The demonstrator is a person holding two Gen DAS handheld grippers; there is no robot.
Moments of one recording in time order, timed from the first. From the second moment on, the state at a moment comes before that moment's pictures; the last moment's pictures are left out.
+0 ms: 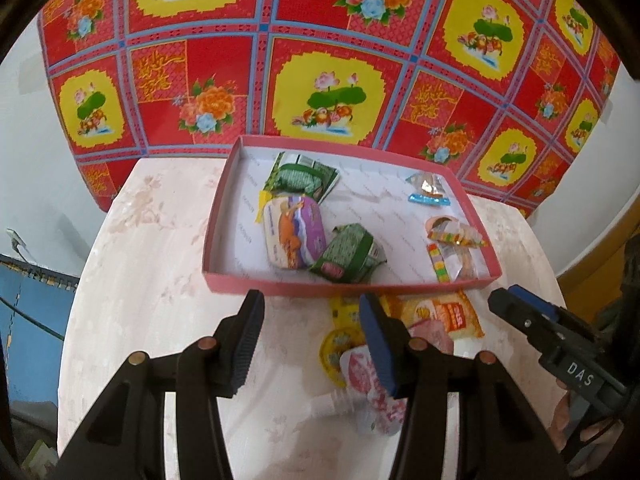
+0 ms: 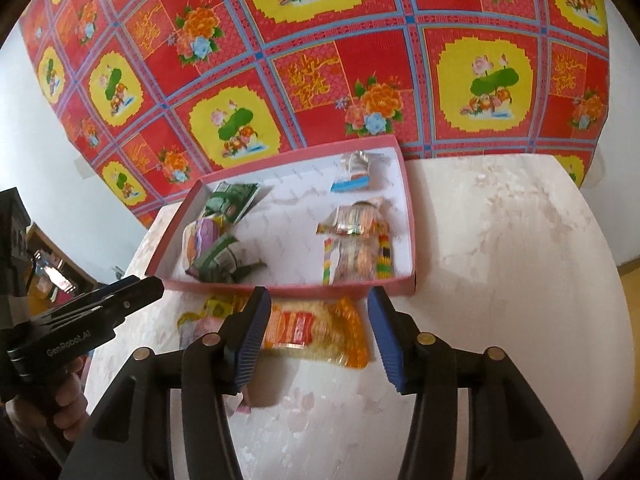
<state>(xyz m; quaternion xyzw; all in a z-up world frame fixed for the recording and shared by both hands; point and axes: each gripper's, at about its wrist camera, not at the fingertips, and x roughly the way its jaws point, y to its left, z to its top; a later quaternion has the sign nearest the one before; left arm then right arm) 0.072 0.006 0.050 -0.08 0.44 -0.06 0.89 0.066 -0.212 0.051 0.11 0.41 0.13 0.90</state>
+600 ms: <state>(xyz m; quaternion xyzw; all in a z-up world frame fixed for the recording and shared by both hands) 0.043 0.031 0.029 -0.08 0.46 -0.03 0.88 0.035 -0.186 0.039 0.12 0.43 0.17 0.88</state>
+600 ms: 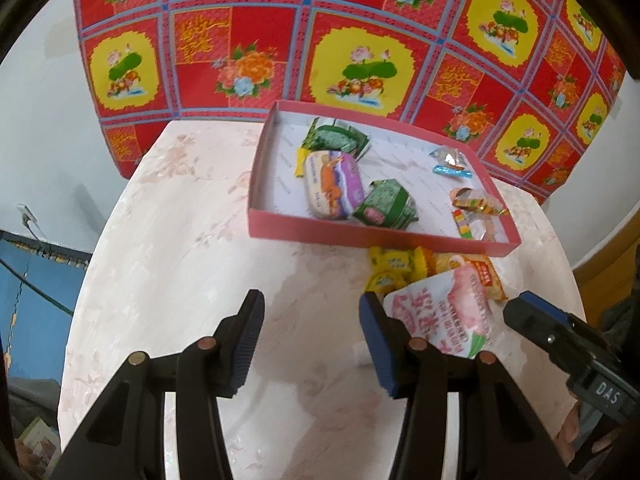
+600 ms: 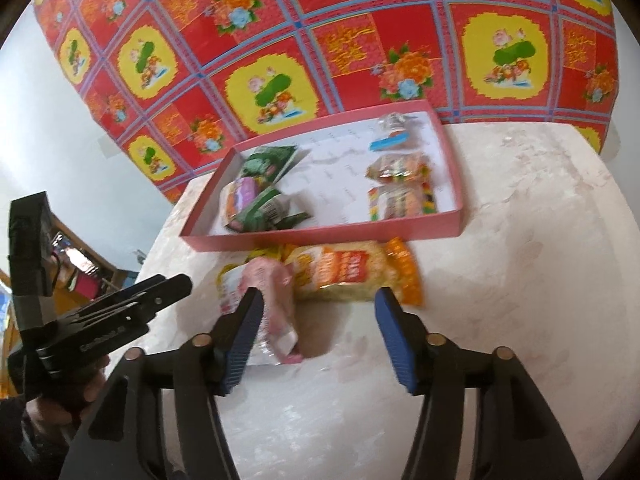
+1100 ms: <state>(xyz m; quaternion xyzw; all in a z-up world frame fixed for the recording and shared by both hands) 0.033 0.049 0.017 -0.10 0.47 -0.02 0.88 0.040 -0.159 0.020 0.10 0.45 0.18 0.87</state>
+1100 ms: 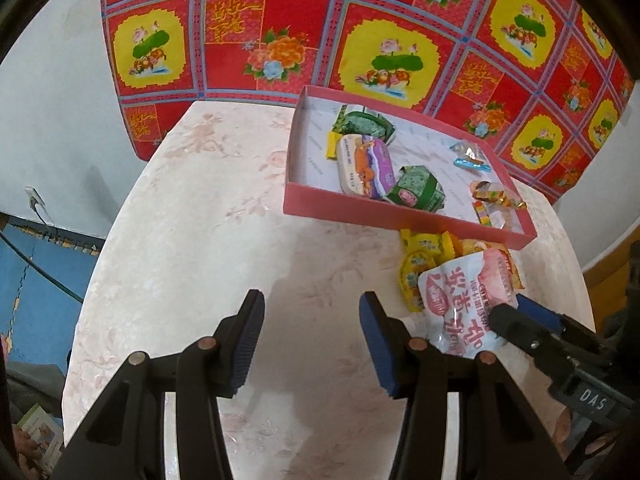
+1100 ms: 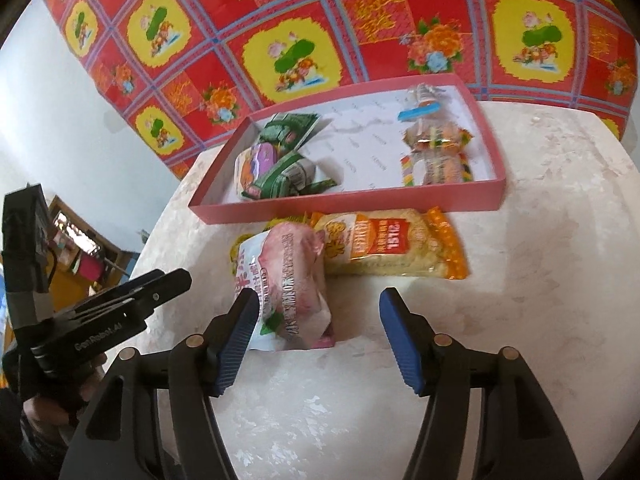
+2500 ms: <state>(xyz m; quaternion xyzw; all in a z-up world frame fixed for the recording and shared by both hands) 0.035 0.022 0.017 -0.09 0.49 -0.05 0.87 0.015 -0.202 0.023 0.17 0.41 0.22 0.87</state>
